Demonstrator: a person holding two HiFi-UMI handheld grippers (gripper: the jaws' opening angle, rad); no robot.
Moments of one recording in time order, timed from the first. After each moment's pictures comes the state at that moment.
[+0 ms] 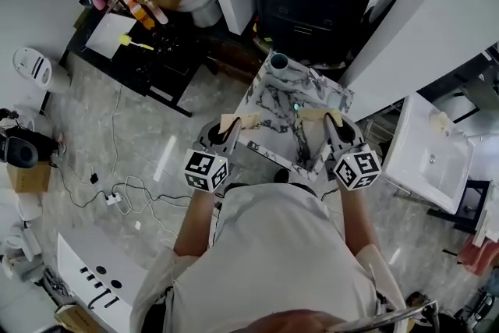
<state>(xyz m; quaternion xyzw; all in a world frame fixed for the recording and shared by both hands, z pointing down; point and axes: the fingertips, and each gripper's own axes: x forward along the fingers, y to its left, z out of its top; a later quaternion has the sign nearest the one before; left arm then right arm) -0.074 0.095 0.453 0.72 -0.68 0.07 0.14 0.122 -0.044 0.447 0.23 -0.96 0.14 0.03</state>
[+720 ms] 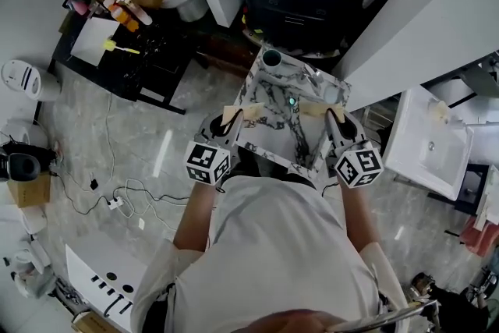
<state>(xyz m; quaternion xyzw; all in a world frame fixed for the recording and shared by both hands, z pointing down) -0.092 0.036 0.471 0.74 -0.65 0.08 0.15 0.113 -0.079 0.459 0.27 -0.95 0.16 0.05</state>
